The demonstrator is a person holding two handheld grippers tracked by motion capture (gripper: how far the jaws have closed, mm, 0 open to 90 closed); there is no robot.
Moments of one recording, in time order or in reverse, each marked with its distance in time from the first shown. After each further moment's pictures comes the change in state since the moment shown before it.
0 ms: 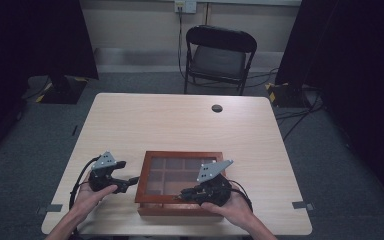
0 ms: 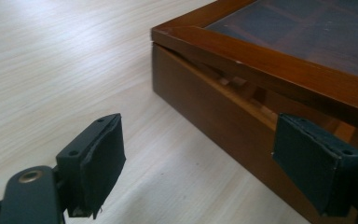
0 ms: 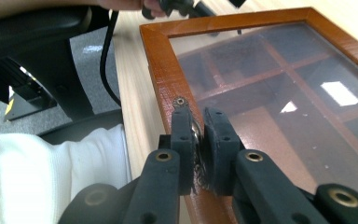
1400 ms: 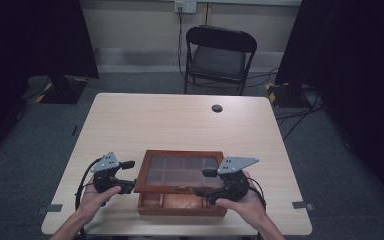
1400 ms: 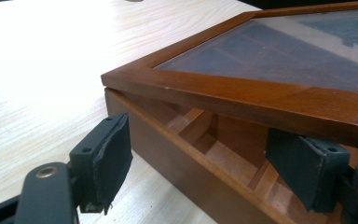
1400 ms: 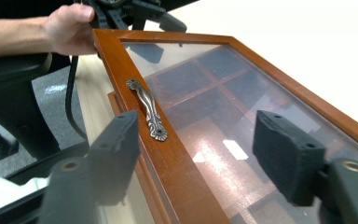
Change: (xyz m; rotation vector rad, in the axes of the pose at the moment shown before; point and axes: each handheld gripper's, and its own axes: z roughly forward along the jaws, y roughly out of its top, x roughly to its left) left arm -0.018 0.012 -0.002 -0.120 -0.086 0.012; right arm -0.008 -0.009 -0.040 -0.143 -0.173 0.089
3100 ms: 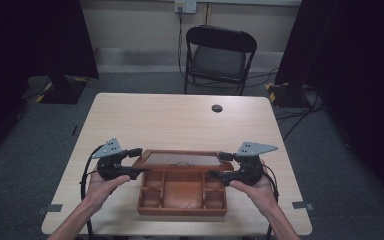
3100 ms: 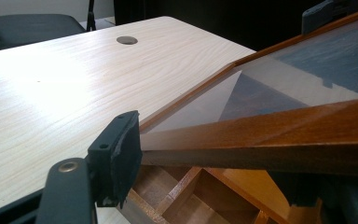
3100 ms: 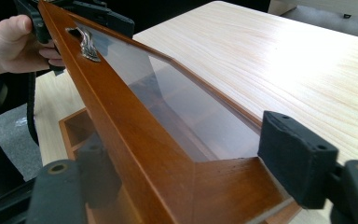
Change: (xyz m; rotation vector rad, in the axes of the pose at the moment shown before) left arm -0.005 0.049 0.002 -0.082 -0.028 -0.013; right arm -0.045 0.001 -0.023 -0.085 -0.105 0.071
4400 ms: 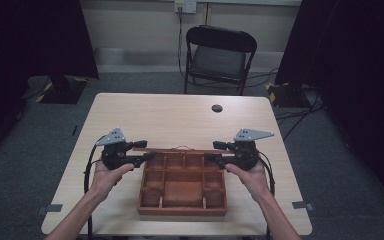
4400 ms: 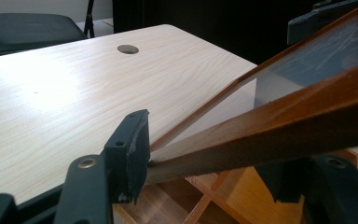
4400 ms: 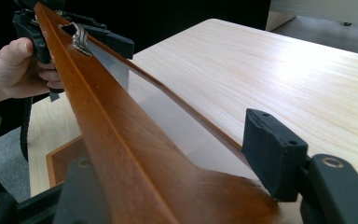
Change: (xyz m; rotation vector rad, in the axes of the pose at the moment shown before) left arm 0.015 0.019 0.014 -0.017 -0.018 -0.041; right arm -0.024 0.020 0.018 -0.055 0.016 0.043
